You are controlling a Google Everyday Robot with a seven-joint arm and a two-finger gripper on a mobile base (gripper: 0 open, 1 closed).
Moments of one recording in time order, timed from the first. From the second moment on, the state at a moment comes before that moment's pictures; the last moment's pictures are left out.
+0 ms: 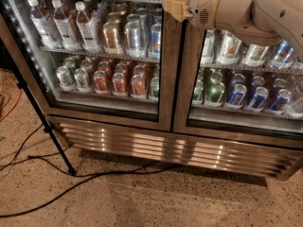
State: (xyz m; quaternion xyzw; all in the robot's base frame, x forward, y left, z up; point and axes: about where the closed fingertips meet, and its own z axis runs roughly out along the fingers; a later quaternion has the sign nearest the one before) arm 0.702 -0.048 1.029 -0.38 0.62 0.31 0.61
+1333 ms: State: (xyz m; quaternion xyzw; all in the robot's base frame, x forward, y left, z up) arm 0.708 -0.059 1.029 -0.36 0.64 0.29 0.61
